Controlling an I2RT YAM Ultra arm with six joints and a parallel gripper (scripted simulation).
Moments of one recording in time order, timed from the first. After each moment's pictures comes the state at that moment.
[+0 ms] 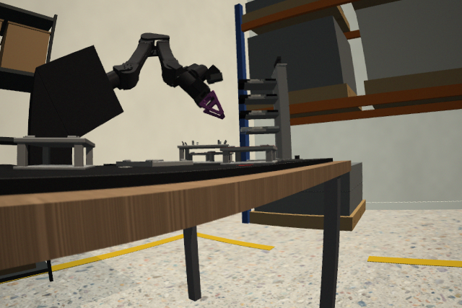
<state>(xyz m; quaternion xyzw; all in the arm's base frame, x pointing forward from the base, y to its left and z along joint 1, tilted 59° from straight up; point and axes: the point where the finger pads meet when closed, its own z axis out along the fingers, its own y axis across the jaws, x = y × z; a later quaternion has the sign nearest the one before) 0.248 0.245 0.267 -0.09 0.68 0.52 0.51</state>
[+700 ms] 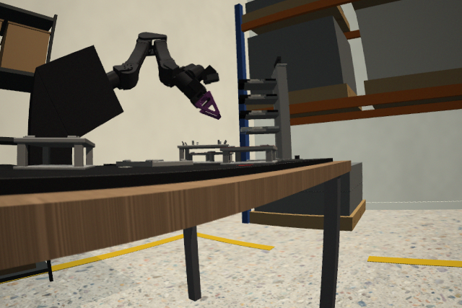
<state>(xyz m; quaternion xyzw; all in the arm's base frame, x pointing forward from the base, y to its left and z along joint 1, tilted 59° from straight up) 0.238 0.242 0.259 -0.09 0.68 0.52 0.50</state>
